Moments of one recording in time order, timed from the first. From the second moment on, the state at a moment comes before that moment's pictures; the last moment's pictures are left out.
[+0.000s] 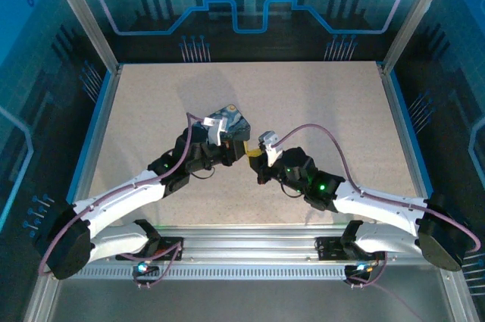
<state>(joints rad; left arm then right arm) -0.67 1.14 0.67 0.14 0.27 -0.72 0.95 1.12 0.58 0.23 0.11 0.27</state>
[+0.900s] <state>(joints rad) -0.68 1.07 0.83 -0.14 0.29 -0.45 0.46 0.90 0.39 0.34 -0.51 0.44</state>
